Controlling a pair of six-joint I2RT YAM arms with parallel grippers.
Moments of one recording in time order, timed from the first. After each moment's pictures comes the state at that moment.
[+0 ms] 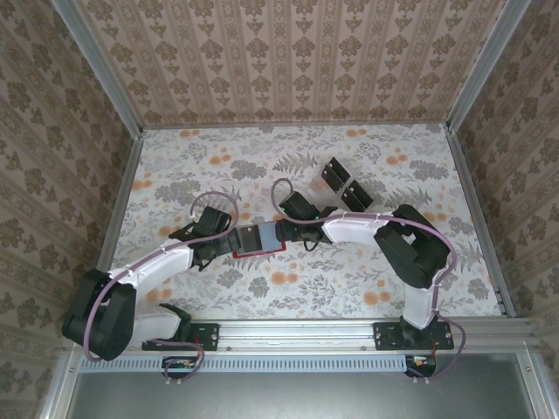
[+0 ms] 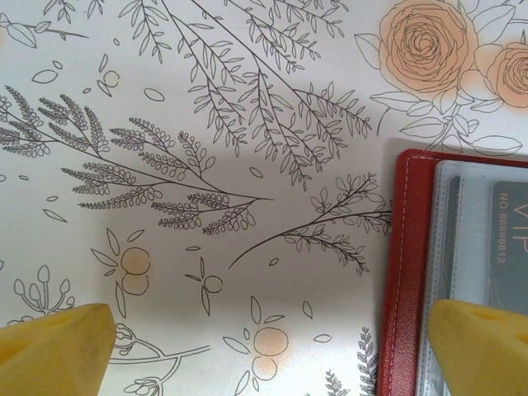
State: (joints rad) left arm -0.51 1.24 0.57 -0.45 -0.24 -0.68; right arm 0.77 1.84 1.07 -0.21 0.08 0.60
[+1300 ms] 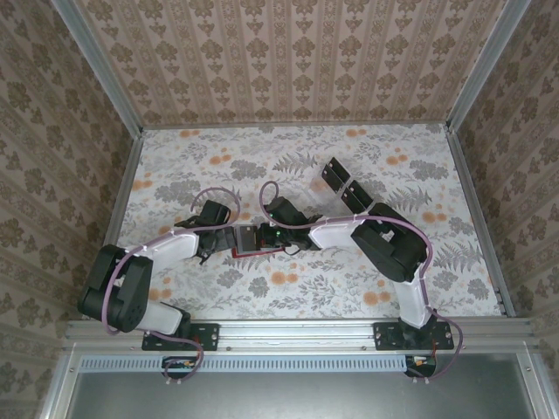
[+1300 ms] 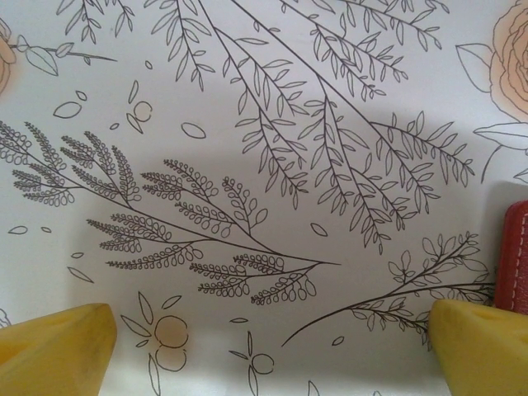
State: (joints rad) left arm -0.44 1.41 0.62 -0.41 -0.27 -0.61; right arm 0.82 2.01 1.12 0.11 -0.24 0.79
